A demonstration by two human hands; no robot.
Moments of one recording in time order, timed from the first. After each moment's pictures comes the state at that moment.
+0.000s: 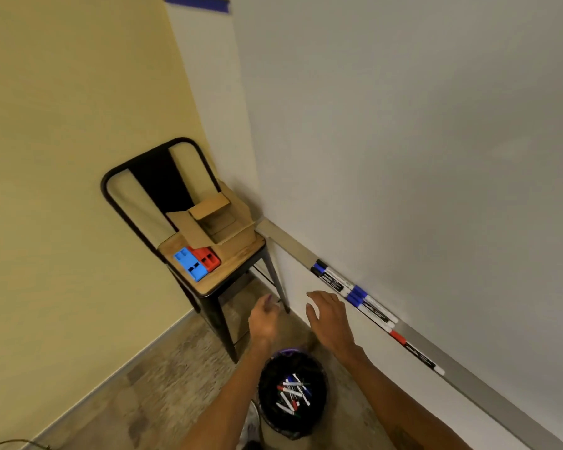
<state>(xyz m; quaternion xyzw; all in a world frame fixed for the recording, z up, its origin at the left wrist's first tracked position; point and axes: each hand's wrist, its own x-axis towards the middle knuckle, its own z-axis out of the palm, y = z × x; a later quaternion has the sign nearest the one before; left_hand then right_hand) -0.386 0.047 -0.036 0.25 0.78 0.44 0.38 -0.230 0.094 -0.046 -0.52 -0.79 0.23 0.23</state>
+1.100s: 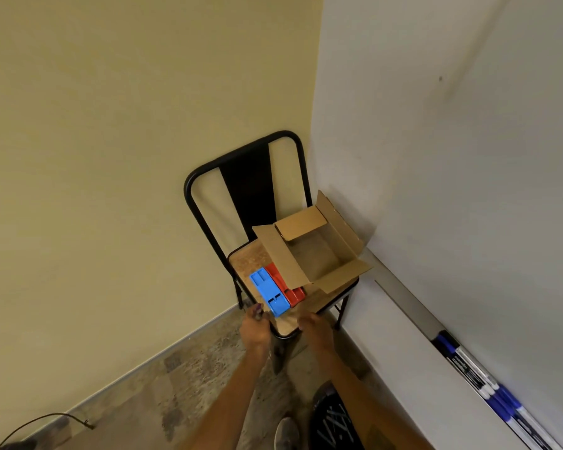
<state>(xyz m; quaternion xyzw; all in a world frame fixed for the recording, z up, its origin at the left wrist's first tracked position) -0.706 0.101 -0.118 0.05 0.83 0.45 0.34 -0.579 0.166 -0.107 -0.61 -0.54 0.57 0.08</state>
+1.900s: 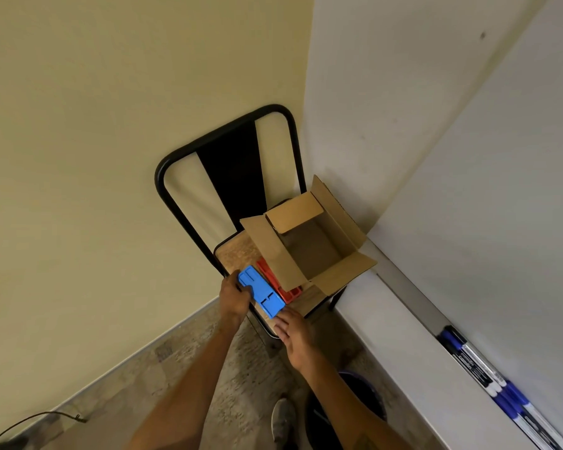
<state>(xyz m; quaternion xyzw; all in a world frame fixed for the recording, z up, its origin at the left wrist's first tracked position) -0.789 0.151 -0.135 0.22 0.85 0.35 0.34 -0.630 0.167 -0.130 -0.58 -0.16 0.78 0.16</state>
